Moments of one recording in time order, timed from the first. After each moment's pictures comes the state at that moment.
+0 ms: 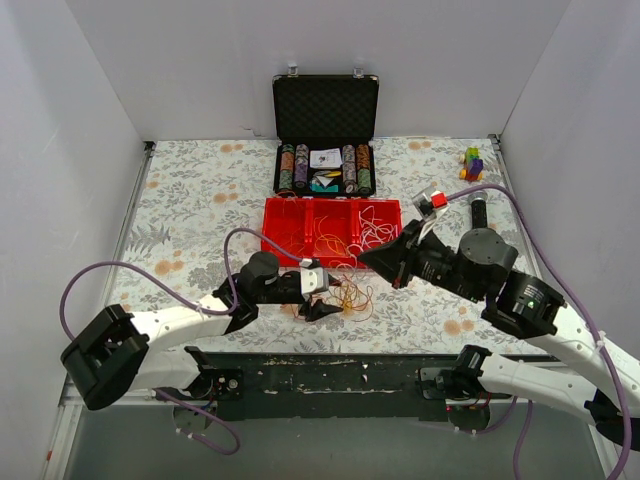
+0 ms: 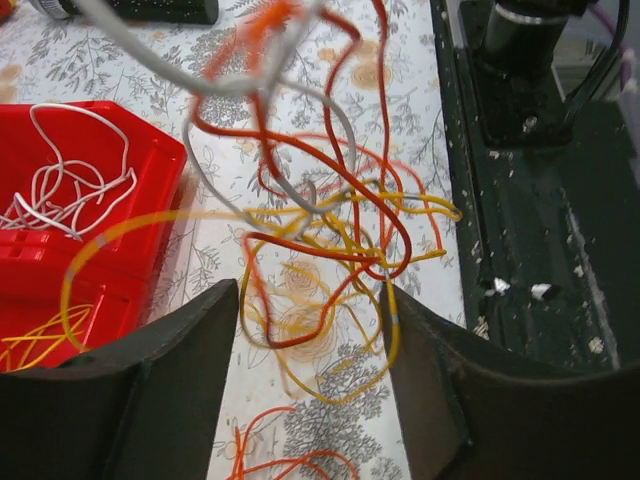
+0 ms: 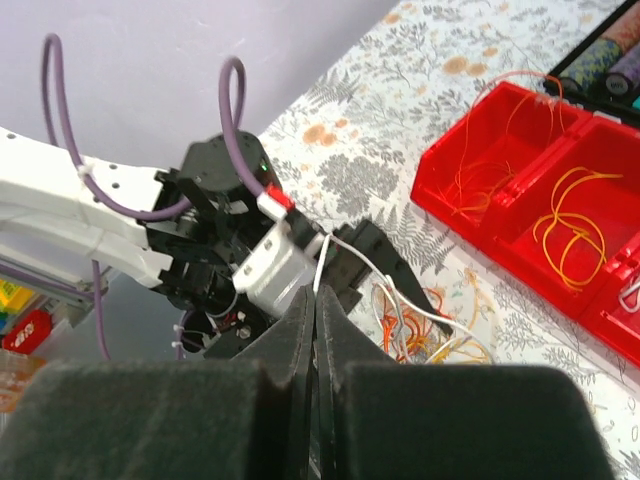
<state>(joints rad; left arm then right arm) -0.84 1.20 0.45 0.54 0.64 0.23 1.02 0.75 1.03 -0.40 -0.02 0.47</state>
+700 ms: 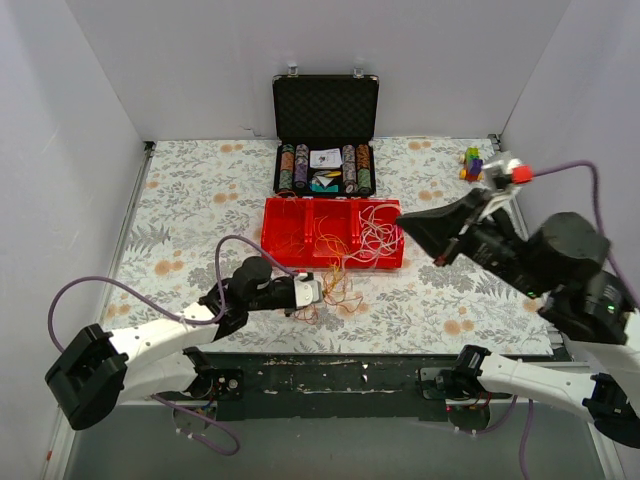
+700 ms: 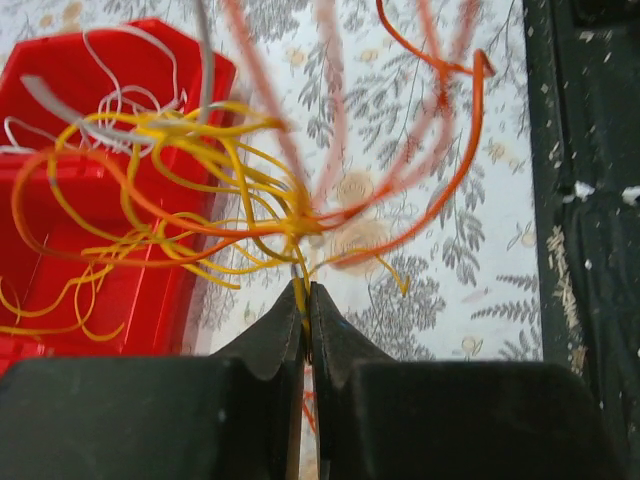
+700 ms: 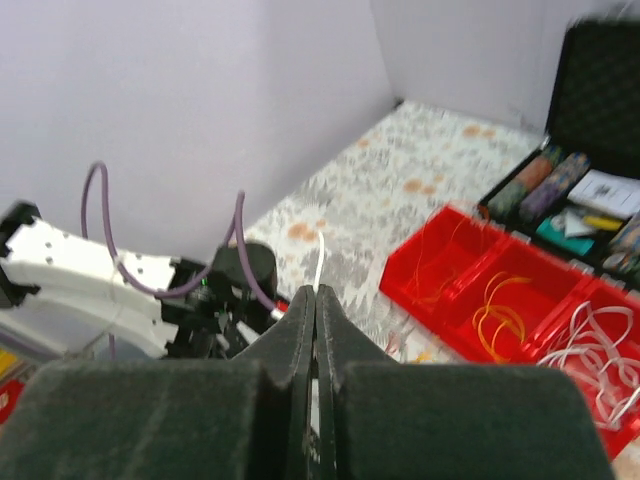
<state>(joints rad) -0.83 1.08 0.43 0.32 0.53 0.46 1.02 0.79 1.37 -0.56 0.07 0.37</state>
